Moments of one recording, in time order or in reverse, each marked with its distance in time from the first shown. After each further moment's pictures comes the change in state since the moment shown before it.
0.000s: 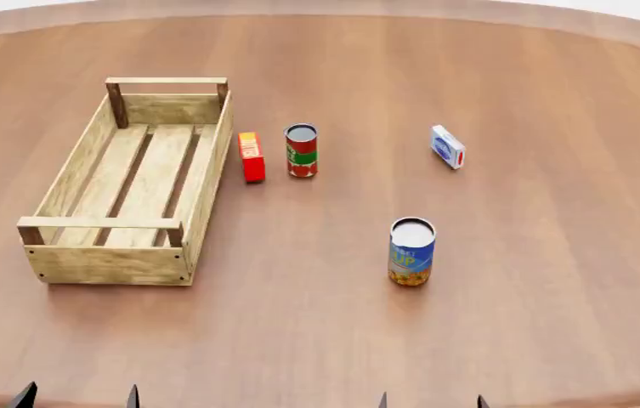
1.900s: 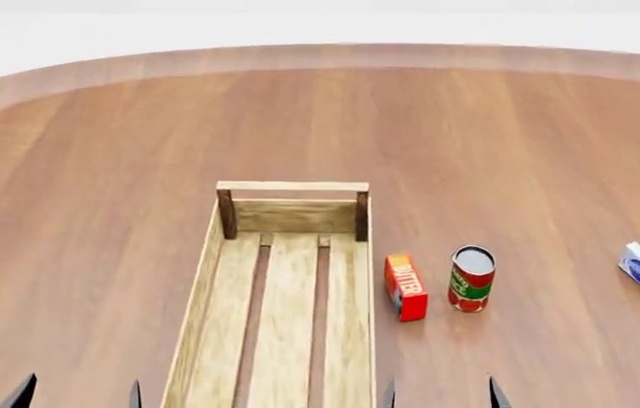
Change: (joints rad) left arm -0.026 -0.123 0.159 -0.040 -0.067 0.060 -0.160; right arm 0.012 0.137 -0.146 -0.062 0.072 0.002 0.175
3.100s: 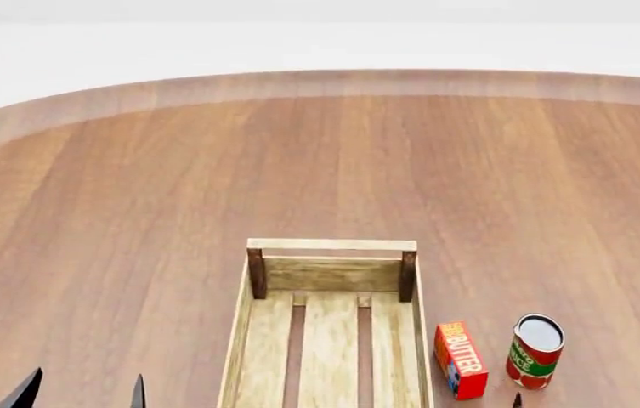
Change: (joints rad) left arm -0.043 -0.035 0.046 -0.050 -0.043 0.009 -0.025; right arm -0.164 0.208 0.287 -0.505 0.436 0.490 0.098
